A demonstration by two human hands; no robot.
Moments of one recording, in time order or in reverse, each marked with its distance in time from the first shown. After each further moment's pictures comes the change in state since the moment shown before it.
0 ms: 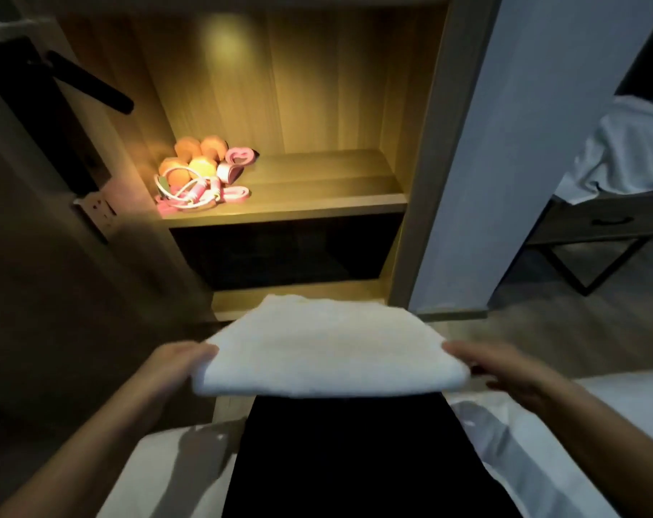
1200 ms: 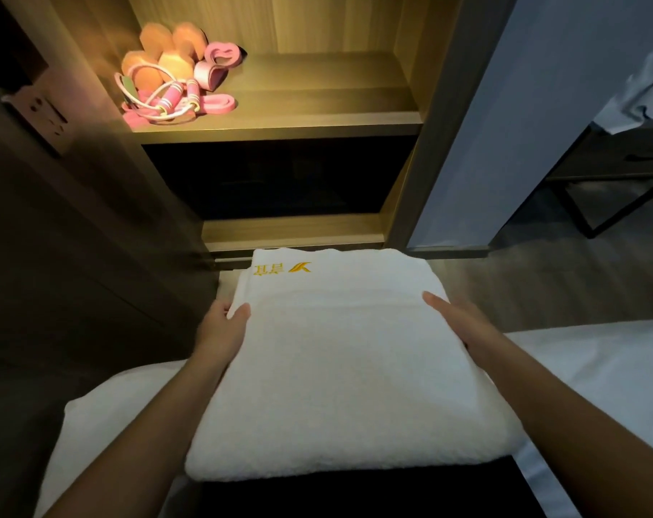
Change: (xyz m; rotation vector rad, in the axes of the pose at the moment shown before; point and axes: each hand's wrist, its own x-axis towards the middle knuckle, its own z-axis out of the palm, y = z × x) left_hand 0.059 -0.071 0.096 0.166 0.138 -0.096; right_hand 0.071 0.048 0.047 0.098 0.060 0.128
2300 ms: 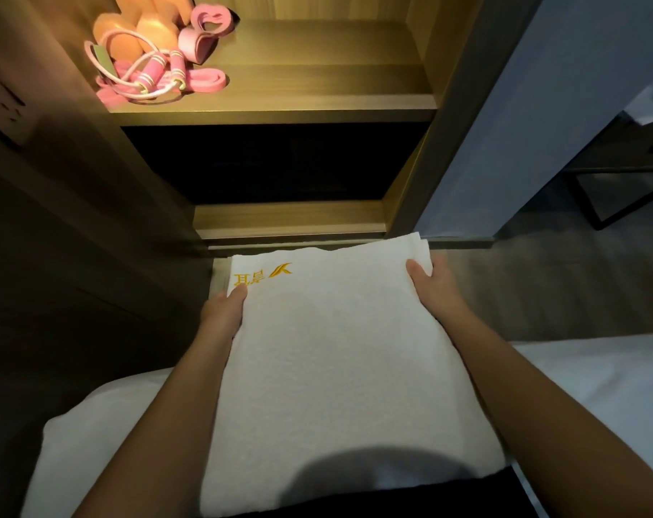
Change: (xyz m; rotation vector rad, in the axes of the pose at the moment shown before) left_hand 0.063 0.027 0.020 -0.286 -0.088 -0.283; right_hand 0.063 -0.053 0.042 -0.232 0.229 -0.254
